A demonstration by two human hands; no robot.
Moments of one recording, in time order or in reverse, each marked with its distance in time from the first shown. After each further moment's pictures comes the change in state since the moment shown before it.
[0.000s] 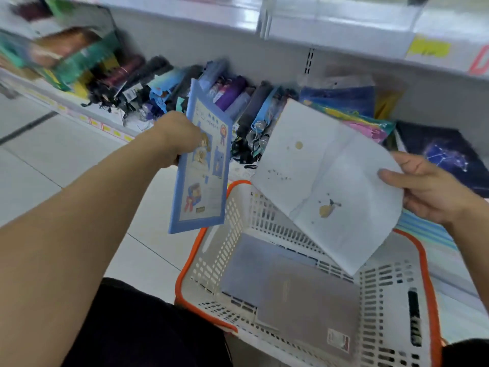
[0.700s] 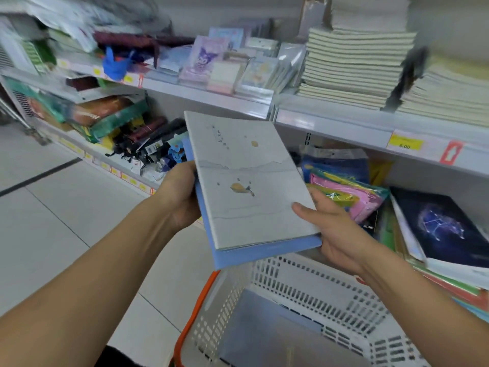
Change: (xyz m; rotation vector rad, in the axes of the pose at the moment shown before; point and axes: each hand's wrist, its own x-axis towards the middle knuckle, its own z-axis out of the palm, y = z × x) left_hand -0.020 0.003 -0.024 -1.062 -0.249 0.055; right_hand 0.045 -0.017 0.135 0.000 -0.083 -0.107
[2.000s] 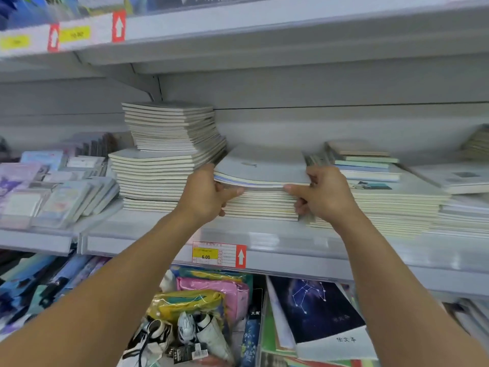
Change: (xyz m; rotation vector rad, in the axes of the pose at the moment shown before) left_hand 0.091 0.028 0.383 0.900 -0.230 0.788; right_hand -0.038 -0.231 -0.266 -0.686 0.857 -0.359
